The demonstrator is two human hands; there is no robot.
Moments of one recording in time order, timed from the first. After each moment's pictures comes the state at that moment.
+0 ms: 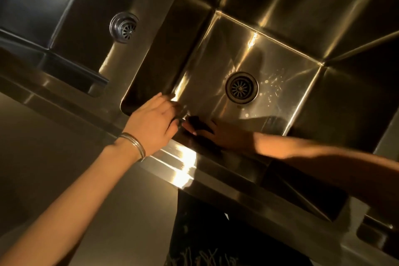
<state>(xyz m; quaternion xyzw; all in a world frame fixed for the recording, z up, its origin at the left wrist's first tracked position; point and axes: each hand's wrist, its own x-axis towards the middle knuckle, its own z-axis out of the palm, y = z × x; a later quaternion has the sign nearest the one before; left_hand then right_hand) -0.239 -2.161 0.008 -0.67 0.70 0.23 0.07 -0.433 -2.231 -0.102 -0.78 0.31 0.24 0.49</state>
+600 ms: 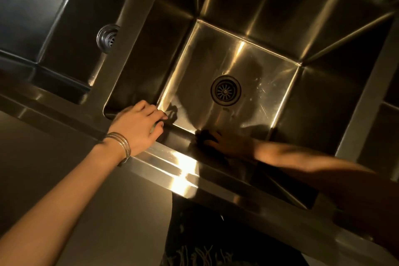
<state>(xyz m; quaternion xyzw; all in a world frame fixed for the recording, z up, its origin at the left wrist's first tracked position) -0.243 -2.167 0.008 -0.67 0.69 0.23 0.11 -0.499 -2.227 -0.137 -0.75 0.36 0.25 0.50</state>
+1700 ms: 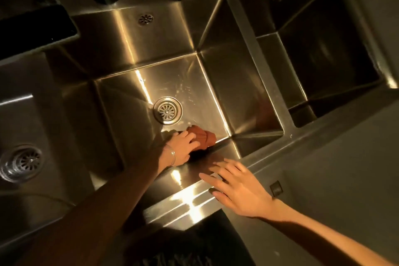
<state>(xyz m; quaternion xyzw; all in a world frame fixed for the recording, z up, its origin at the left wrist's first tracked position) -0.330 -2.260 -0.099 -0.13 0.95 0.21 0.21 -0.452 -2.097 0.044 -0.79 0.58 0.03 0.20</state>
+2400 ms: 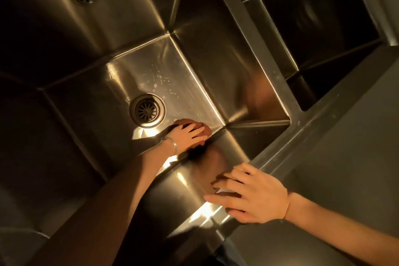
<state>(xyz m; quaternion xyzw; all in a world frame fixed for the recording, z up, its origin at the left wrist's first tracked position) -0.393 -2.276 -0.200 0.05 0.96 0.12 0.24 -0.480 -2.096 0.009 -0.84 0.52 -0.04 0.13</state>
